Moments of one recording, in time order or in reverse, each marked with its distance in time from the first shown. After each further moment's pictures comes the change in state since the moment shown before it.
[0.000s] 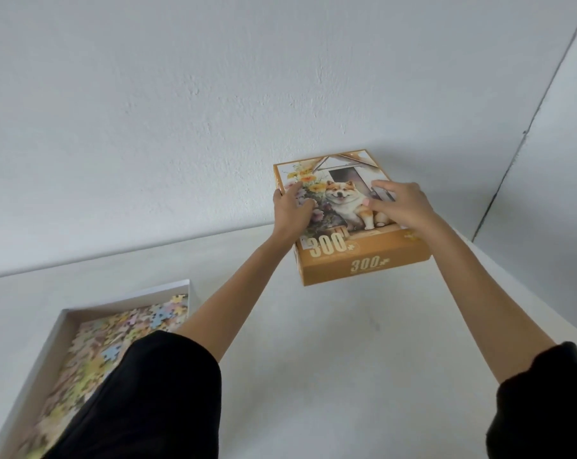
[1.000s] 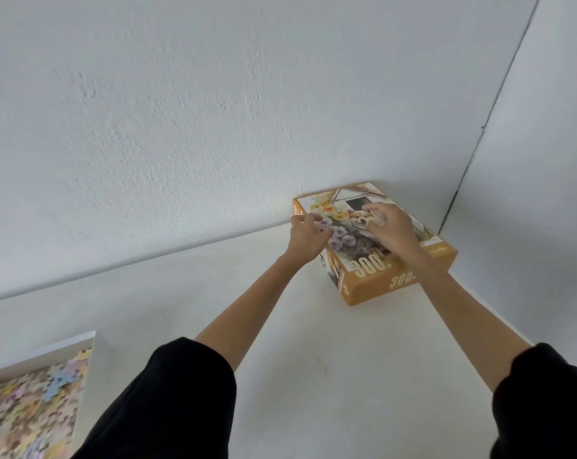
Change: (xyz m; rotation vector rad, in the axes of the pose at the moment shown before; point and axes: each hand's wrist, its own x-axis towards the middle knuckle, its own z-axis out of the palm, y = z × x) left_hand 0.039 -0.007 0.131 0.218 -0.322 0.013; right_hand 0.053 0.109 0.000 0.021 0.121 -0.028
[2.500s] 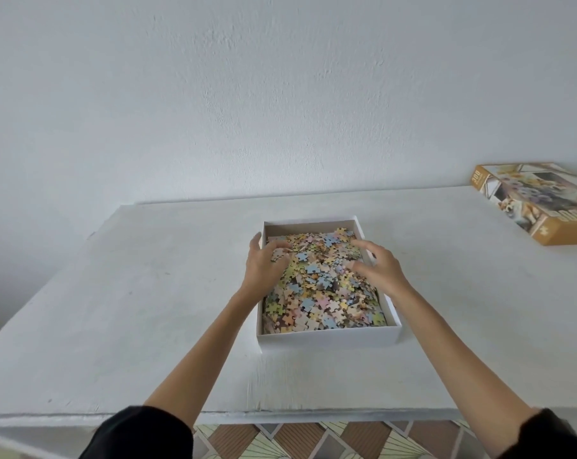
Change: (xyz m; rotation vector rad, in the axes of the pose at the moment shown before) left_hand -0.361 -0.257 -0.288 0.057 0.390 -0.140; right_hand -0.316 -0.281 0.201 0.287 -0.425 -0.118
